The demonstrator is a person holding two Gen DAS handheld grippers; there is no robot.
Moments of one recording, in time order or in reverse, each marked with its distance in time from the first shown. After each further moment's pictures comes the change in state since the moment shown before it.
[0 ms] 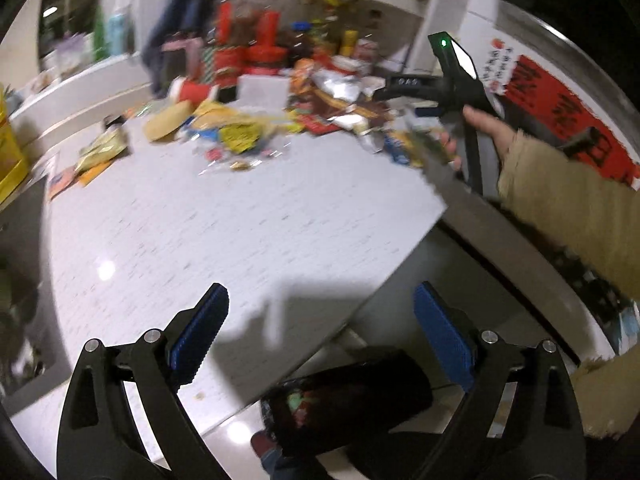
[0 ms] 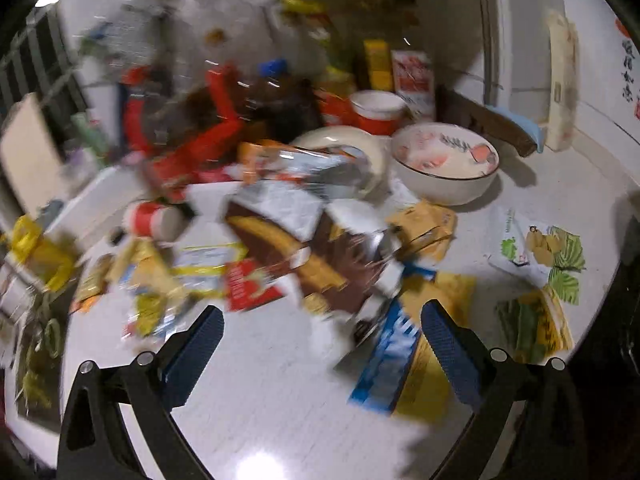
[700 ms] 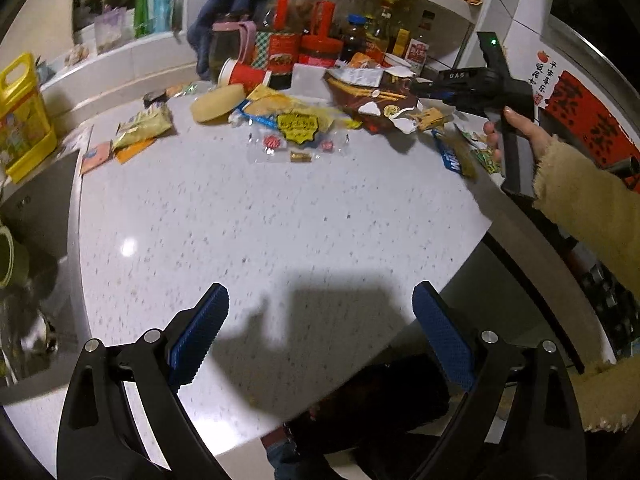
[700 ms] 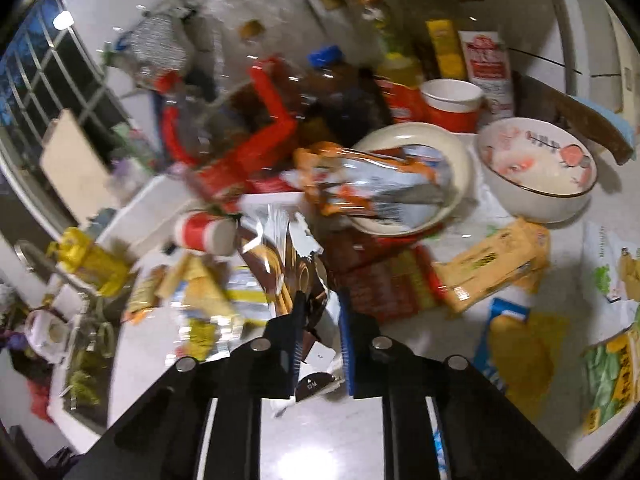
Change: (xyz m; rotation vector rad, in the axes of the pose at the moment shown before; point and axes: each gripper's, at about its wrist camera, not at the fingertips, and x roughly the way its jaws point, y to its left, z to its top) left arm 0.004 0.035 0.005 -0.075 0.013 0.085; right arm 0.004 0.023 0.008 0.010 -0.005 0.376
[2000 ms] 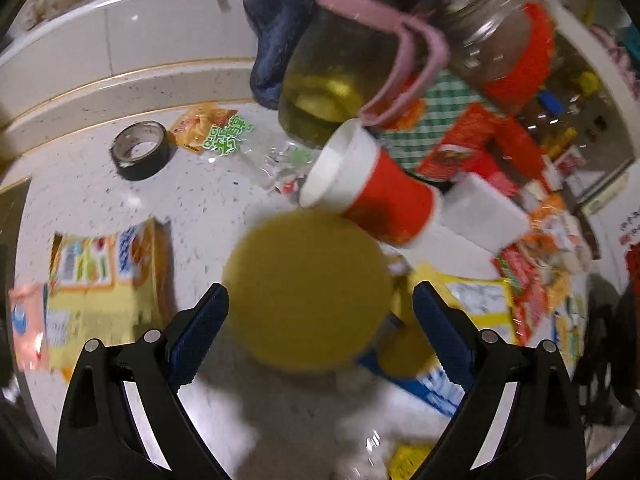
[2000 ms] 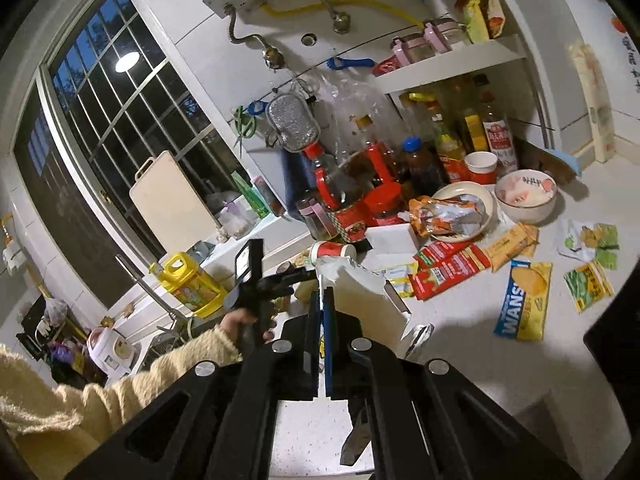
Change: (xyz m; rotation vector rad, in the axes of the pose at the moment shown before) left arm 0.204 0.164 0.222 -0.293 0.087 0.049; right arm -0.184 0.113 -0.078 0.018 -0.208 0.096
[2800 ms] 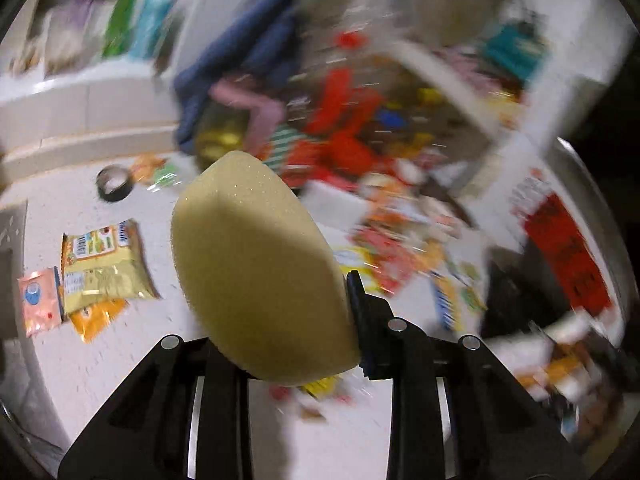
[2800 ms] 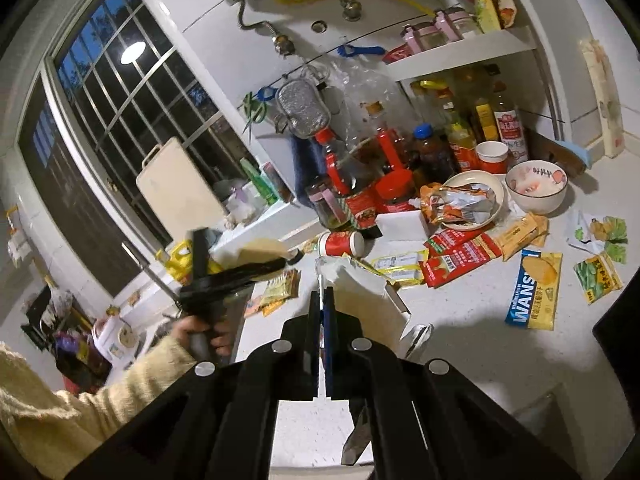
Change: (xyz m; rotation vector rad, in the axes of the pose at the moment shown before) left arm -0.159 -0.026 -0.075 0.185 -0.169 -0.390; right arm 0.000 0.008 -0.007 -0.047 0.055 0.043
